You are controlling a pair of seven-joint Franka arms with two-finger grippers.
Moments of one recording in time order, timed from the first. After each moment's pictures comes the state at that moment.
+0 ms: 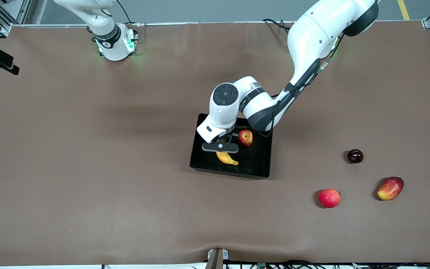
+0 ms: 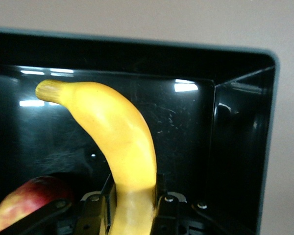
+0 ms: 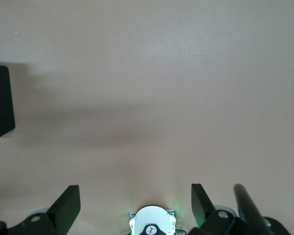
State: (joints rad) left arm -0.38 0.84 -0.51 -1.38 0.45 2.21 -0.90; right arm -0.10 -0.02 0.04 -1.39 0.01 1.25 0.03
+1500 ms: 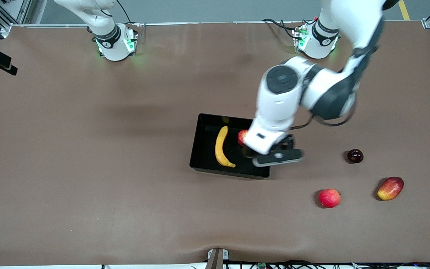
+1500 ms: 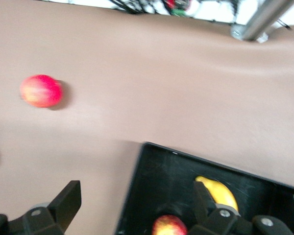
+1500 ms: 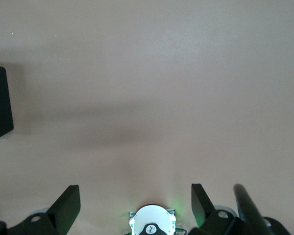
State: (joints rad) left arm -0.20 0.52 -0.43 -1.32 0.42 1.92 -0.85; right arm -0.11 -0.02 0.04 -1.39 0.01 1.25 0.03
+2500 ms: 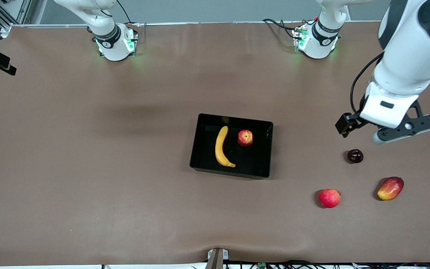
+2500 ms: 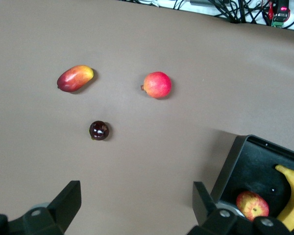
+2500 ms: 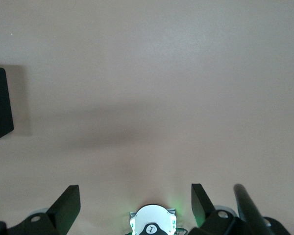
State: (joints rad) left arm 0.06 0.24 -0.43 -1.33 0.29 1.59 -0.59; right arm -0.12 -0.02 0.04 -1.39 0.02 1.25 0.03
